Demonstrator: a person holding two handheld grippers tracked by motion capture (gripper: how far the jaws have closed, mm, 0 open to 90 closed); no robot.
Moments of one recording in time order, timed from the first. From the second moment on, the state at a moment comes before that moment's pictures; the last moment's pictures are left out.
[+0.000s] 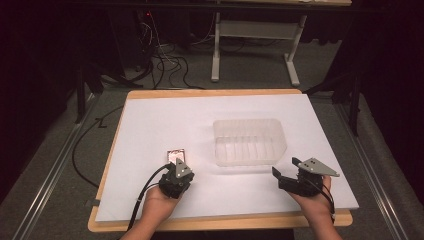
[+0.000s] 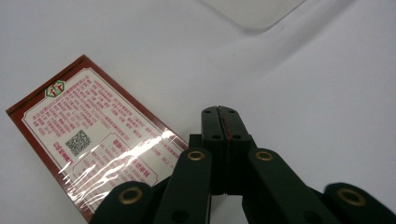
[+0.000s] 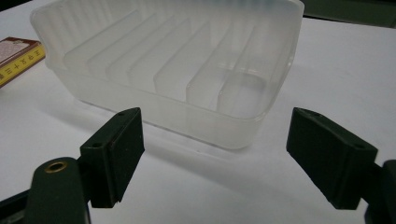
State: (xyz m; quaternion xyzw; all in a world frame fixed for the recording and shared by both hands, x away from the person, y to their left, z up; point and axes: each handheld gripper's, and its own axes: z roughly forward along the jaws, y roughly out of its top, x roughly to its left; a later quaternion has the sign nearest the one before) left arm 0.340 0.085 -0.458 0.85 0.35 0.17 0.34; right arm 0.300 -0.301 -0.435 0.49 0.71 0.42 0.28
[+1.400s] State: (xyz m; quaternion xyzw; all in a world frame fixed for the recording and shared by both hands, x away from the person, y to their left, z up) left arm 0.362 0.135 -0.431 0.86 0.42 0.15 0.26; right arm 0.300 -0.309 -0.435 0.51 0.70 0.43 0.27
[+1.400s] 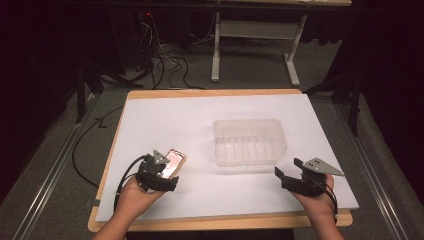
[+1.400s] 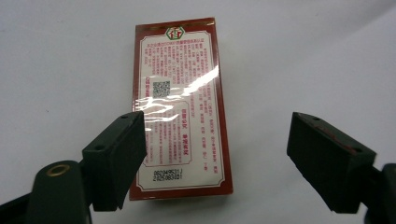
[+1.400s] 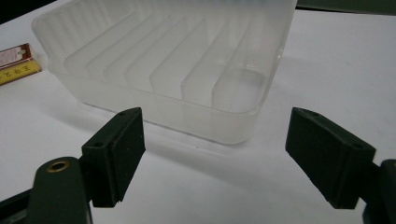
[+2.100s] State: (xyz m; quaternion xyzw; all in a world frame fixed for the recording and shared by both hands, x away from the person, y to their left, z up) left arm 0.416 0.128 -0.426 0.88 0.44 0.05 0.15; right arm 0.301 -0.309 -0.435 0.50 0.70 0.43 0.26
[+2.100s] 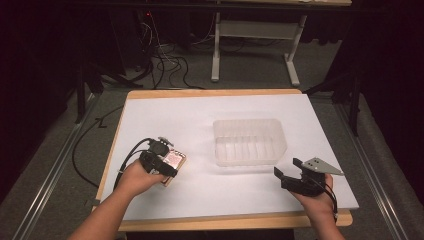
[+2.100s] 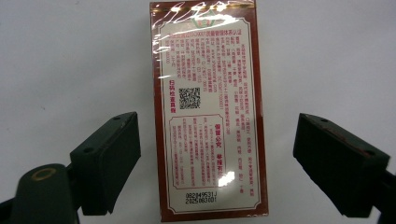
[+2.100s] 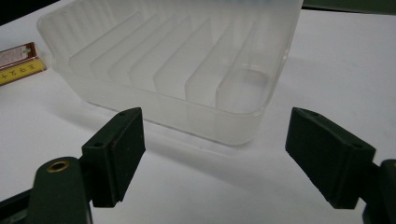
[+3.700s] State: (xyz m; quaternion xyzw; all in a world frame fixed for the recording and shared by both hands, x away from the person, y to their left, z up) left arm 0.418 0.128 -0.425 0.90 0.40 0.05 0.16; right arm 0.300 -0.310 -0.435 0.50 0.70 0.43 0.26
